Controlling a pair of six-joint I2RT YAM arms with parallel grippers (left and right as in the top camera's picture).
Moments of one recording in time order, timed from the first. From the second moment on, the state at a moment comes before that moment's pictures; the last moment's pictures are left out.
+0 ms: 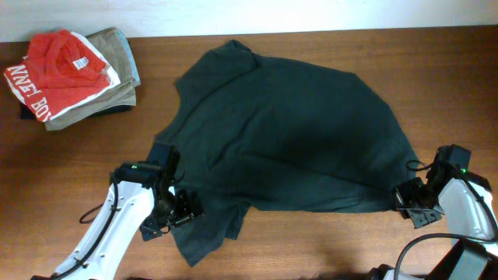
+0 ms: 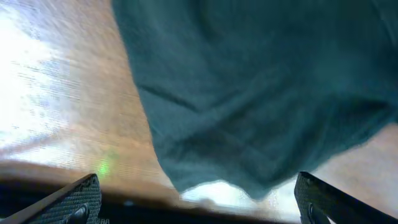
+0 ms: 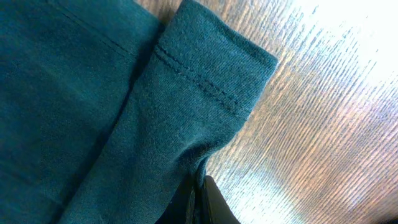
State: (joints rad) left arm -0.20 1.37 0.83 -1.13 0.13 -0.56; right arm -0.52 1.41 0.76 -0.88 -0.07 0.73
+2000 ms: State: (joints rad) left arm -0.18 1.10 0.82 -1.03 0.07 -0.59; right arm -0.52 1.23 0.97 -1.30 -0.02 0.54
